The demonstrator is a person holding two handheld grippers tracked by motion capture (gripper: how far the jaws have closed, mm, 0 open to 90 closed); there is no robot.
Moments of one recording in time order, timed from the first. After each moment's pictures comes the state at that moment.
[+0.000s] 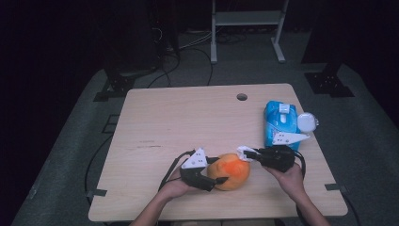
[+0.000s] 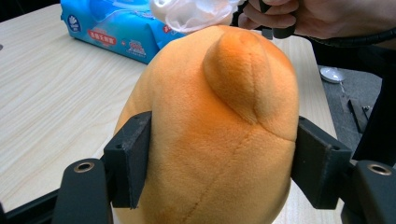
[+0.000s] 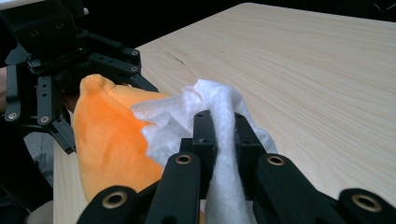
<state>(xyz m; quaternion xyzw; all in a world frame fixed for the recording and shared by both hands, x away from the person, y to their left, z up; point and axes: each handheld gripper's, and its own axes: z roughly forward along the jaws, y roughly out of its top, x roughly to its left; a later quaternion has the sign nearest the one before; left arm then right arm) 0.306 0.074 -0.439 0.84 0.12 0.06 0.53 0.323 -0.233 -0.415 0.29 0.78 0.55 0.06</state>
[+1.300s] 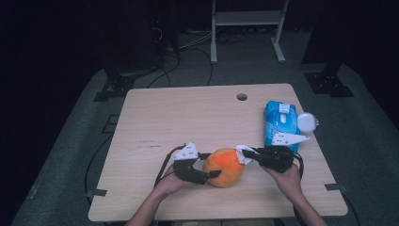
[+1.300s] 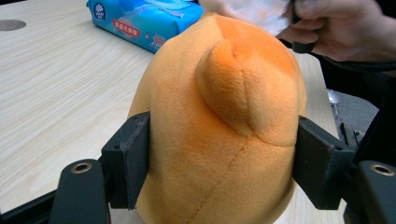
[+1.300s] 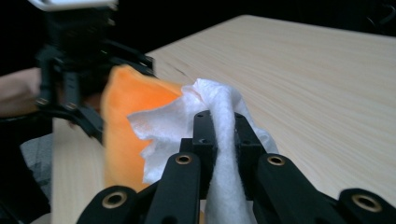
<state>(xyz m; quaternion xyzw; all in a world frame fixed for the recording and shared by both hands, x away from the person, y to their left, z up) 0.321 0.092 -0.442 0.82 0.17 0.04 0.55 0.318 -0.224 -0.411 0.28 0.77 0.56 0.07</state>
